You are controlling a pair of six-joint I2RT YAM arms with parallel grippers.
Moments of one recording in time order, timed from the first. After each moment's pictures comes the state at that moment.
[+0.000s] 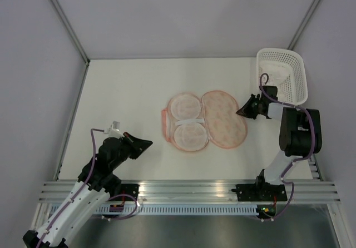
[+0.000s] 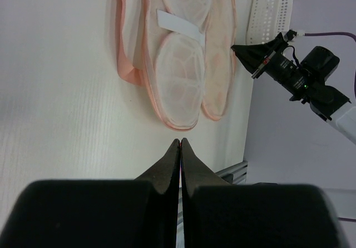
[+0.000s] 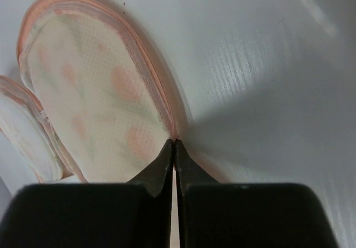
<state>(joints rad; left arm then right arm) -0.54 0.29 0.29 -0.42 0.03 -1.19 -0.12 1.77 0.89 -0.07 -0.40 0.55</state>
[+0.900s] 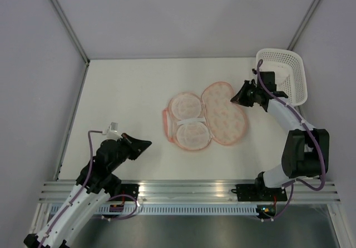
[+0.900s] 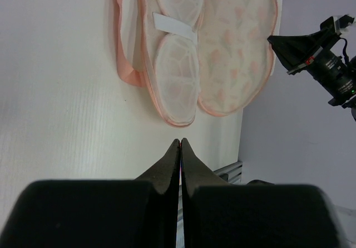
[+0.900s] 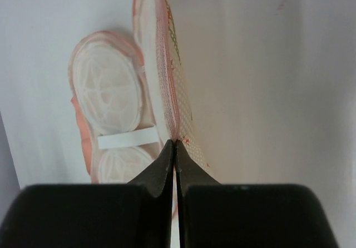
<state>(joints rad) -0.54 0.22 0.29 -0.45 0.03 -1.20 0.01 1.52 1.05 -0.33 -0.37 0.49</state>
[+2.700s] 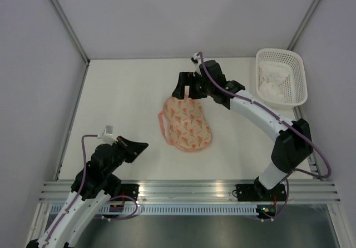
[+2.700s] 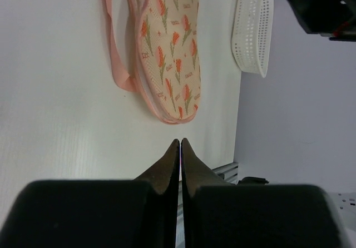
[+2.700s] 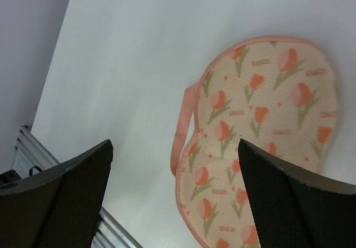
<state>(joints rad) -0.54 0.08 0.32 -0.59 0.01 -1.21 0.62 1.69 1.43 -0.32 -0.23 0.54</state>
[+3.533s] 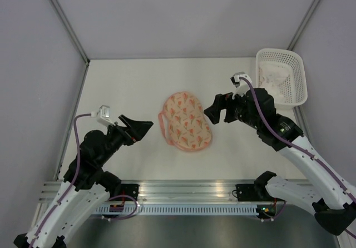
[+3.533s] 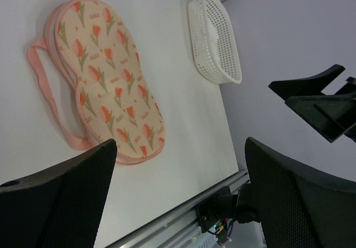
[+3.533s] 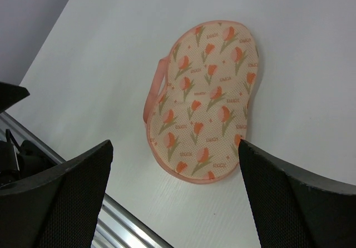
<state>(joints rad) -0.54 0.37 0.58 -0.38 0.01 -0.94 0.63 0.95 1.10 -0.54 -0.04 0.36</state>
